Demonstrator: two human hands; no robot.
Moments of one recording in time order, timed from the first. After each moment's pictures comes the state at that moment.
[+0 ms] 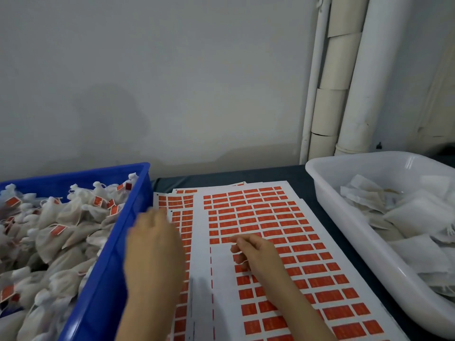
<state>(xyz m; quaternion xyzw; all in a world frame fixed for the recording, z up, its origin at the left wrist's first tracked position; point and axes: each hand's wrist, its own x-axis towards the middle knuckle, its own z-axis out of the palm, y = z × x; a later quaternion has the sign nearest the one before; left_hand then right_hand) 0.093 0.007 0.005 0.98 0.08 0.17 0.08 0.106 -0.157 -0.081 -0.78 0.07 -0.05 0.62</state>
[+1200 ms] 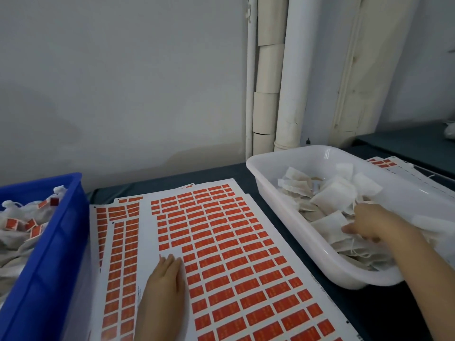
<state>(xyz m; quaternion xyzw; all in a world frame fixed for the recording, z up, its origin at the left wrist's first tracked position) 0.093 -0.051 -0.107 0.98 -0.06 0.00 0.21 0.023 -0.416 0.000 -0.93 0.35 0.11 0.07</state>
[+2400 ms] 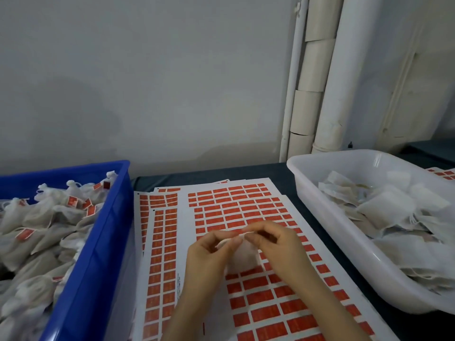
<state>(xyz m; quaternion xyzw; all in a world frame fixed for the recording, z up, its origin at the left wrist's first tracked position) 0.092 -0.061 -0.062 0.71 -0.07 0.00 0.70 0.071 -0.198 -0.047 -0.85 0.01 -0.17 0.49</state>
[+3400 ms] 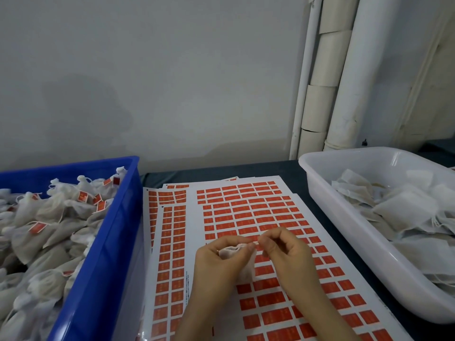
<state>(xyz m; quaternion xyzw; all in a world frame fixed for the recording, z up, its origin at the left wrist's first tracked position) 0.085 -0.059 -0.064 0.75 -0.06 0.02 0.66 0.069 -0.187 -0.074 -0.80 0.06 -0.22 0.56</state>
